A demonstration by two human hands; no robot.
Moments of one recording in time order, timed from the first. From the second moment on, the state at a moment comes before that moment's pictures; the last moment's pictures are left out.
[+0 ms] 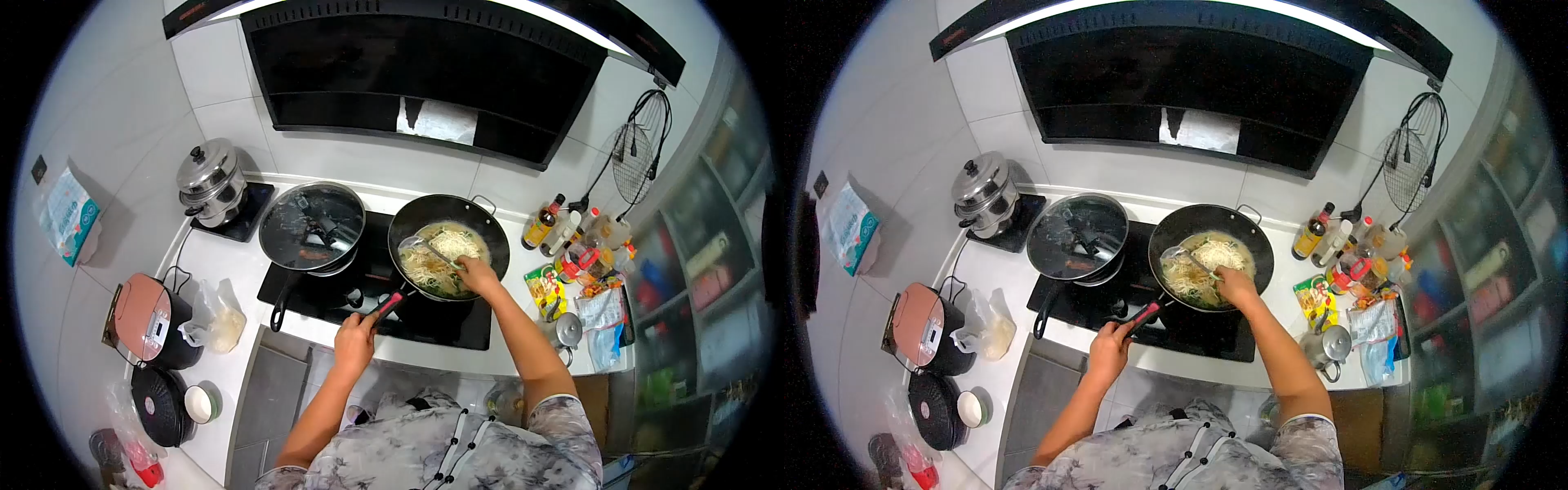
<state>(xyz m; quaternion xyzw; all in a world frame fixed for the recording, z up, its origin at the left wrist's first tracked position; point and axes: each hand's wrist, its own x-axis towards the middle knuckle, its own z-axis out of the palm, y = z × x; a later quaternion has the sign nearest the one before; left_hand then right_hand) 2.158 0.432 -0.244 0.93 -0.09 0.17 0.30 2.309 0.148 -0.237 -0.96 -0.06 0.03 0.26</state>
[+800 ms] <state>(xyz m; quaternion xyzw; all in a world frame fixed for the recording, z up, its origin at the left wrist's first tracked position) 2.164 0.440 -0.246 0.92 -0.11 0.18 0.33 2.242 0.128 -0.218 -0.94 -0.27 -0.07 -0.21</state>
